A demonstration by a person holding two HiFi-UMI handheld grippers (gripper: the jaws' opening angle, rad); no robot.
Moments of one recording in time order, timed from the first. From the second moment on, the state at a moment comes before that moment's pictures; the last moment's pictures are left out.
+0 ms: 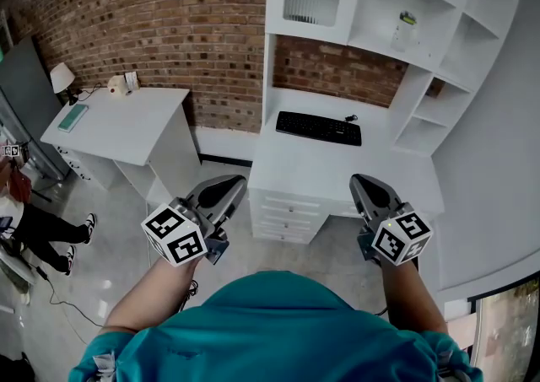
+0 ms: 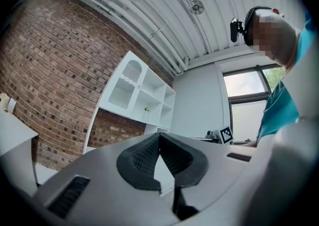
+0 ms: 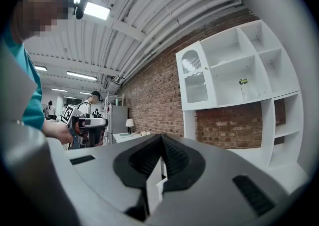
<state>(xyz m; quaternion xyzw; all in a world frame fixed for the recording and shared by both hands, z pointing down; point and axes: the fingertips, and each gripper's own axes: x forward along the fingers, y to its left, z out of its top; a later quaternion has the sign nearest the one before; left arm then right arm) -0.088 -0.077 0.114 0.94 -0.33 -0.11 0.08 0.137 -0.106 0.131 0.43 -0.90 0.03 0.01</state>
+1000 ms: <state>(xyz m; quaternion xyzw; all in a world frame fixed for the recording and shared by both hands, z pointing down) -0.087 -0.077 0.113 0.94 -0.32 -0.11 0.07 0.138 -0.104 0.131 0.43 -0.90 0.03 0.01</state>
